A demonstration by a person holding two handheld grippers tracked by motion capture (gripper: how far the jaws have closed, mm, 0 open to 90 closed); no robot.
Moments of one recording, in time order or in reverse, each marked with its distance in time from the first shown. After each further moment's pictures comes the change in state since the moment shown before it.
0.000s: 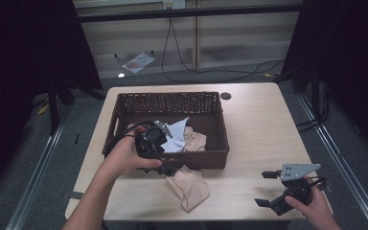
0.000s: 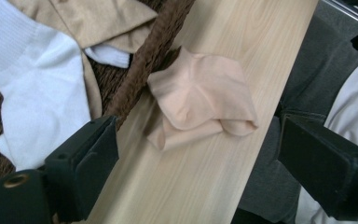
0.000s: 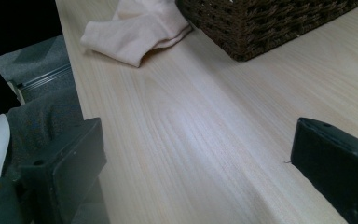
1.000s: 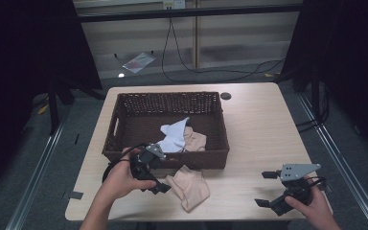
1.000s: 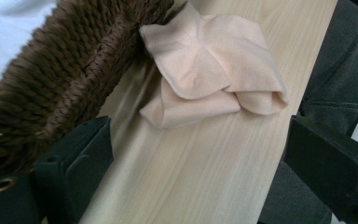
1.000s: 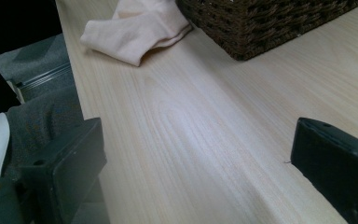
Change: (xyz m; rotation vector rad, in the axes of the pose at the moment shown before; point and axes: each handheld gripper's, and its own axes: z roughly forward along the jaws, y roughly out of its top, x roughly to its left) left arm -0.002 -0.052 0.044 -0.063 0.018 0.002; right arm 0.001 0.000 -0.001 0.004 -0.003 -0.005
